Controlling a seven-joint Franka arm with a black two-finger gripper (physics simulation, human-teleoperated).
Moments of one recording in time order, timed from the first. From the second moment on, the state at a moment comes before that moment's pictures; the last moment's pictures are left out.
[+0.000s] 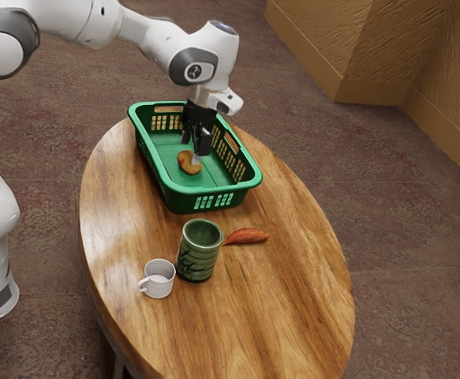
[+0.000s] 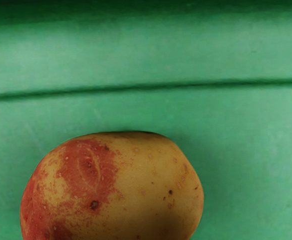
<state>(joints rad) 0.47 -0.13 -0.14 -2.13 -0.01 1.94 0.24</state>
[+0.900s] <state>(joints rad) 0.48 -0.12 -0.14 -2.17 -0.04 2.01 0.24</state>
